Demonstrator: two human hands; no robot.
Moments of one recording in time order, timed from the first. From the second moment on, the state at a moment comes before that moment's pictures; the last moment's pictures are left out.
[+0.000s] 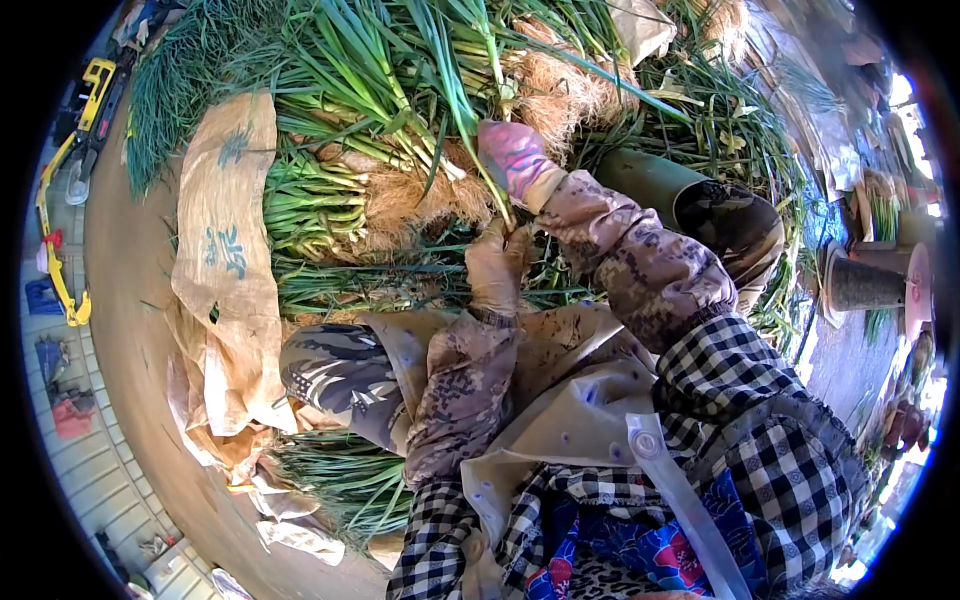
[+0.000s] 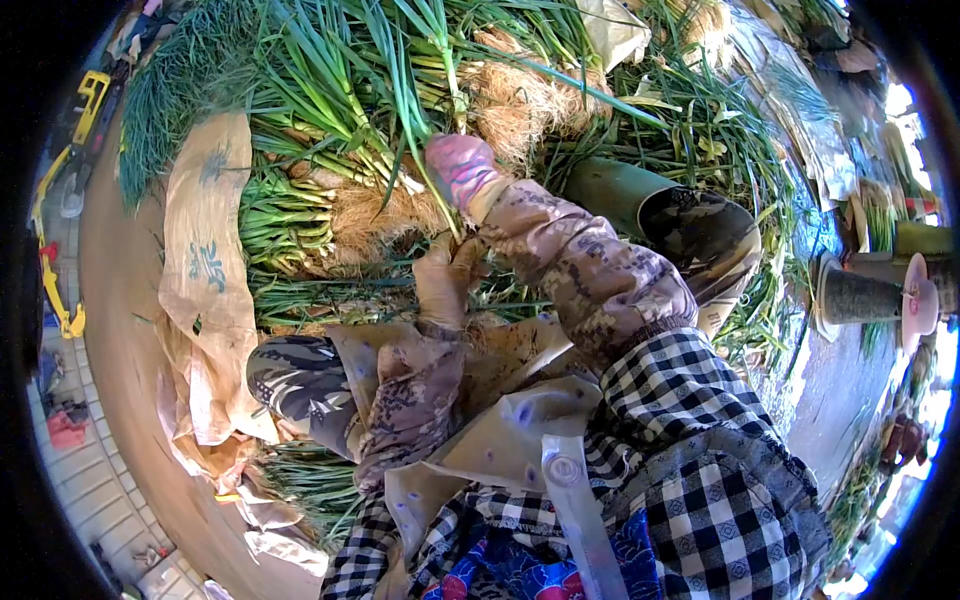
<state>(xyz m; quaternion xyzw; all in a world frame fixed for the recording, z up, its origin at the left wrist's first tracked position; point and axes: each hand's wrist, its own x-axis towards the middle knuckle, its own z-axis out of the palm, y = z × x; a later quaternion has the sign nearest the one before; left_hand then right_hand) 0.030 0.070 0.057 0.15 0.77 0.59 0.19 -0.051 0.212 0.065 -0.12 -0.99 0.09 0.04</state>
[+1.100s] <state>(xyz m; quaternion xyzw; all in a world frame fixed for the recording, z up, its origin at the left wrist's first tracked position) -0.057 0.026 0.027 -0.01 0.50 0.81 0.30 0.083 0.203 0.039 0.25 -0.88 0.40 -0.13</state>
